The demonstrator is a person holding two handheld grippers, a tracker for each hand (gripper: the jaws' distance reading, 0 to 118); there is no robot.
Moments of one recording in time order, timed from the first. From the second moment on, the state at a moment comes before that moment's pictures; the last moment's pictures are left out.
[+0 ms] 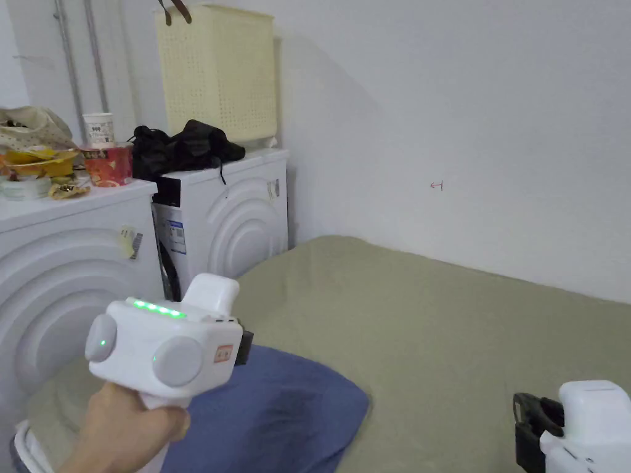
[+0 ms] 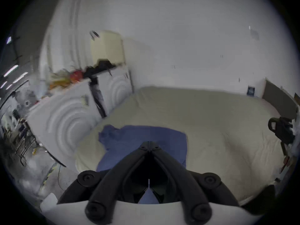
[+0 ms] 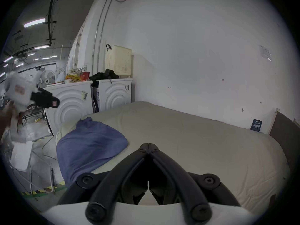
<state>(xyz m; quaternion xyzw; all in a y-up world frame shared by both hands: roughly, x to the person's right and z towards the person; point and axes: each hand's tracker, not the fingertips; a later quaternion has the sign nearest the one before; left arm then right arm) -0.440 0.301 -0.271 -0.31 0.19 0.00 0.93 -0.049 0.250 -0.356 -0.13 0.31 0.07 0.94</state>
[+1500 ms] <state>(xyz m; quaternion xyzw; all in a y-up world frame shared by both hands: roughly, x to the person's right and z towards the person) -0.363 0.272 -0.505 -0.45 -0.06 0.09 0.89 0.089 0.179 -0.422 -0.25 0.12 0.07 0.96</state>
